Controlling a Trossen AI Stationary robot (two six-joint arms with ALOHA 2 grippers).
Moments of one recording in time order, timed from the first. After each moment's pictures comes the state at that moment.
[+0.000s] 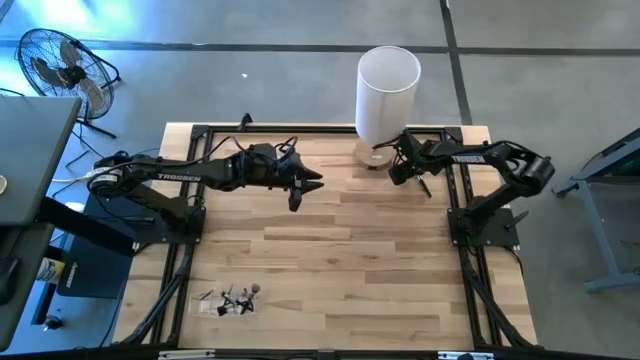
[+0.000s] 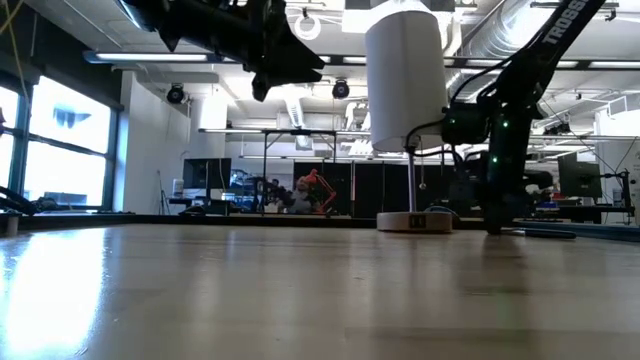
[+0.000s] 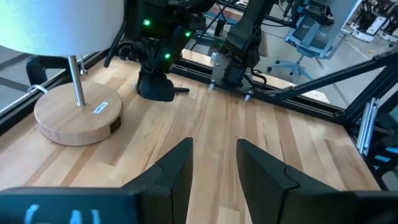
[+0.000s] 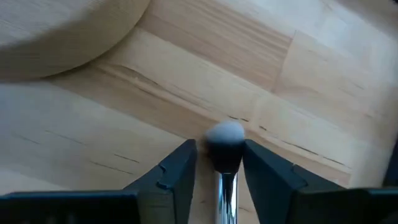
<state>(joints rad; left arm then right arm) 0.20 1.35 0.86 0.23 0.11 -0.22 -0.75 1.52 0.64 -0.41 0.30 0.36</state>
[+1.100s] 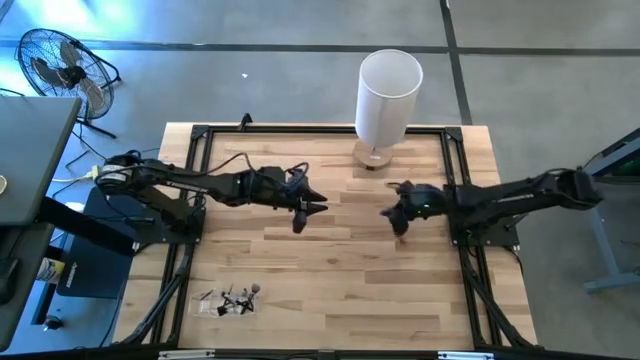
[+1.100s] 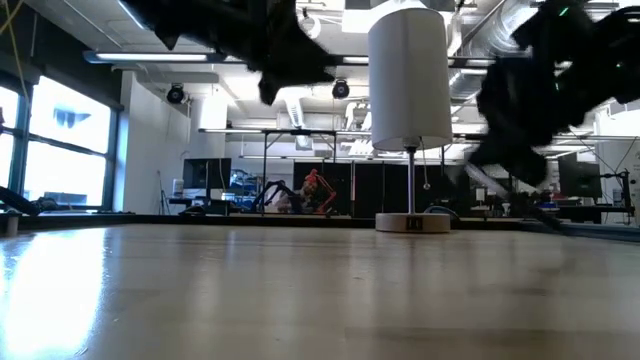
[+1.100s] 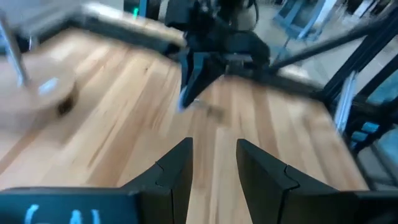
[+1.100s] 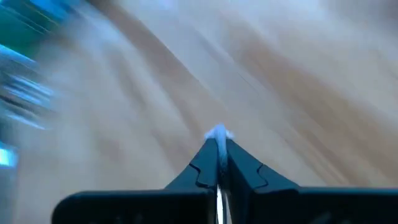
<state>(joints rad) 0.04 1.42 0.86 0.26 0.03 -0.27 -0.07 0.96 0.29 -0.01 0.04 0.78</state>
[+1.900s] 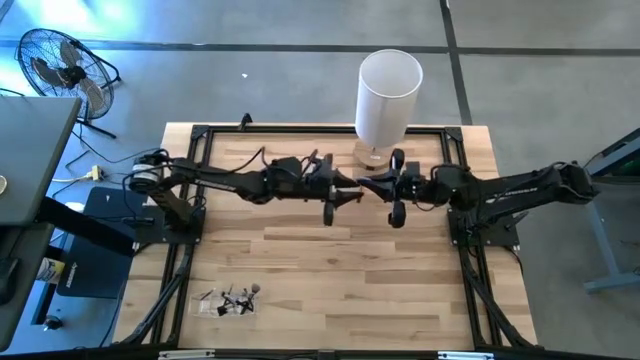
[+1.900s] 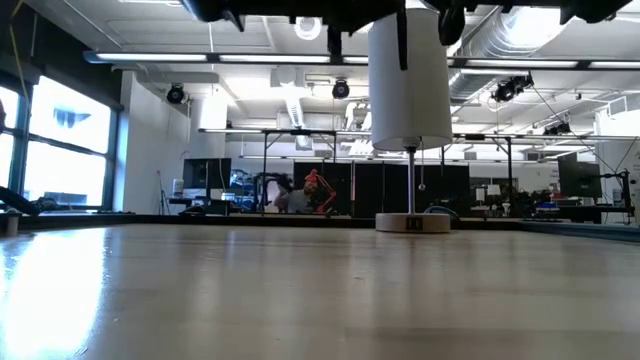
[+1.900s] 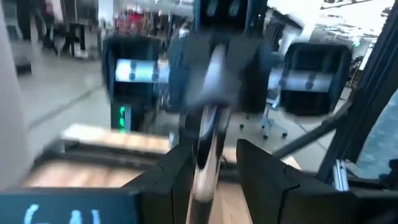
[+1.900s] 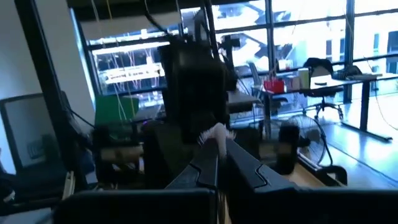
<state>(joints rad) 0.04 1.67 1.14 0.58 0.04 -0.15 0.02 1.02 0.60 0.59 0.12 0.13</state>
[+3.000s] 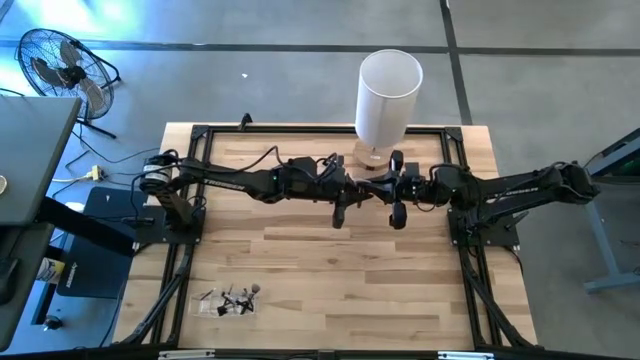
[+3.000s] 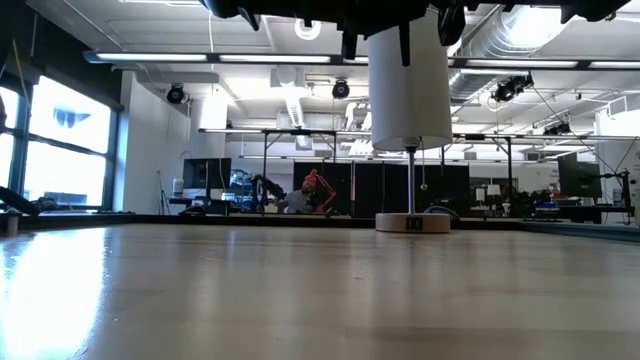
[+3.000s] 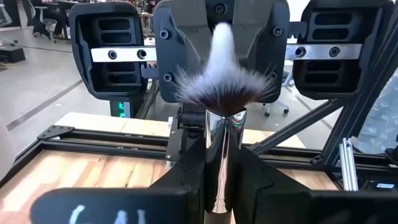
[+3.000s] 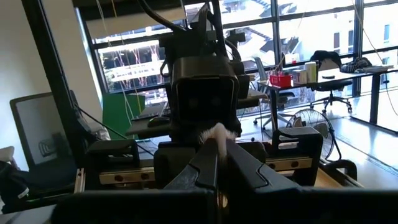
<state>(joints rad) 0.03 1.74 1.28 0.44 0.06 -0.10 0.02 1.02 0.60 0.55 0.10 0.16</state>
